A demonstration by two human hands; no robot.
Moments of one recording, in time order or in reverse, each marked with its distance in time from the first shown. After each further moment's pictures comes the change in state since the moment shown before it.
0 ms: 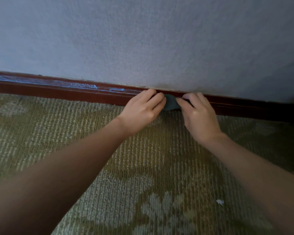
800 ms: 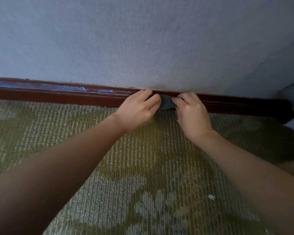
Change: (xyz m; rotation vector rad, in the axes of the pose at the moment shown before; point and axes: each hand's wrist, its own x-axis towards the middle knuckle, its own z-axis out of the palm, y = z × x) left_hand 0.017 0.004 0.000 0.034 -0.038 0.125; right_hand -0.003 0.003 -0.010 0.027 -0.033 0.135
